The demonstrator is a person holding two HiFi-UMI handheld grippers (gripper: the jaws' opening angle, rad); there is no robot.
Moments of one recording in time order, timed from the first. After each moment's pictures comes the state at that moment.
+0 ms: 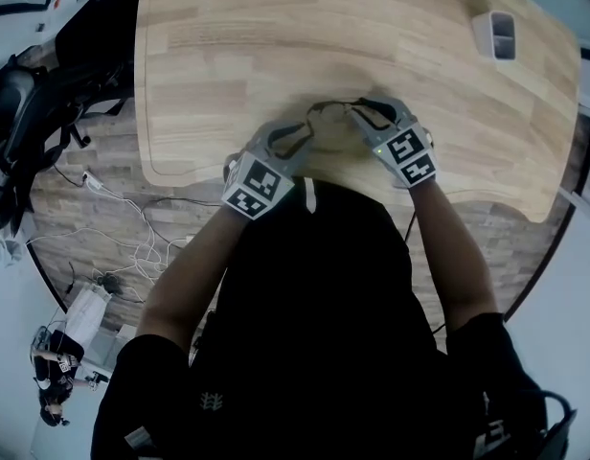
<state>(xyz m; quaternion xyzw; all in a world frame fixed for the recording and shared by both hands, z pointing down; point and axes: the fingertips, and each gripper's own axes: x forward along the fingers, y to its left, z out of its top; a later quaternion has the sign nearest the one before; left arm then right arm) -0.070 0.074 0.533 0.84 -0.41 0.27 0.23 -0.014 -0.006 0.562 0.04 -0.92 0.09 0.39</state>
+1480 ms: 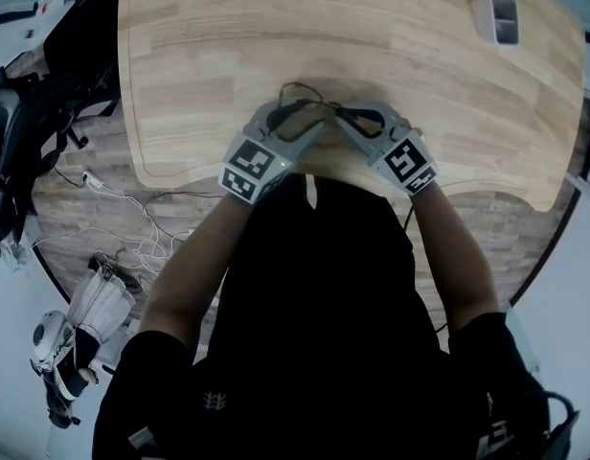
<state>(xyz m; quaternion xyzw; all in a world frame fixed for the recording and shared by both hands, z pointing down) -0.055 0.031 0.531 0.84 -0.43 0.14 0.29 -0.024 0.029 0.538 -0.03 -0.95 0.07 0.29</state>
